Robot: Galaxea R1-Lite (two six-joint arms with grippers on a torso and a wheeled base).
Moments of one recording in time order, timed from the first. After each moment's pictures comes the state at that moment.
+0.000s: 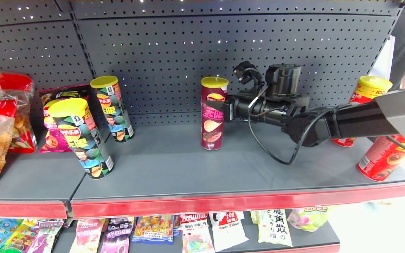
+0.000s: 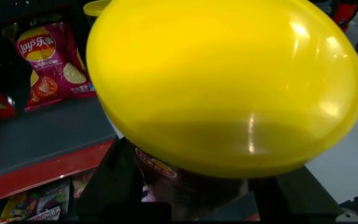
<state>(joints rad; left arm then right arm) -0.08 0.24 -0.62 0.39 -0.27 0.05 0.50 2.12 -1.48 -0.55 0.37 -0.10</state>
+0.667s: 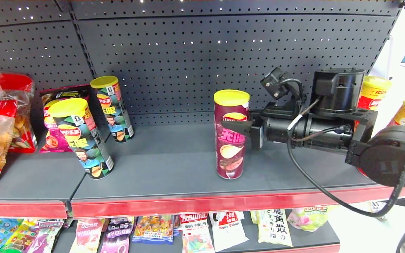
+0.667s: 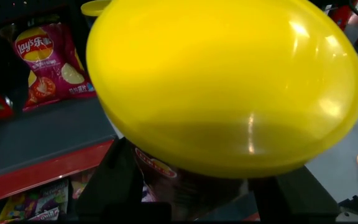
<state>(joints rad) -0.08 0.23 -0.62 0.39 -0.28 0.05 0.56 1.77 -1.02 -0.57 0.36 -0.16</state>
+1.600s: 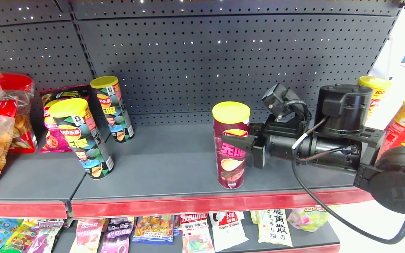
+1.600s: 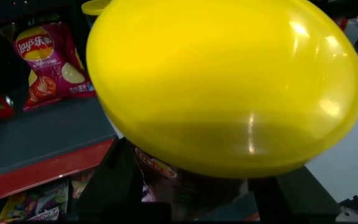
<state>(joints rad) -0.08 0.23 -0.61 0.39 -0.28 0.05 0.60 1.74 -0.87 -0.69 0.36 -0.22</state>
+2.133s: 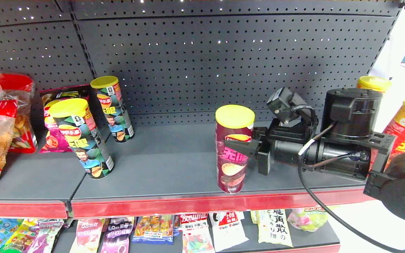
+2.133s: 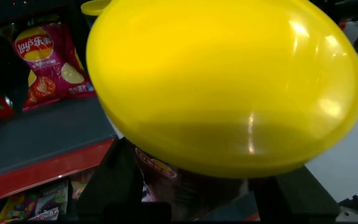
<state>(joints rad) -0.08 0.23 -0.61 0.39 -0.28 0.05 0.61 1.70 -0.82 -0.68 0.36 -0.21</state>
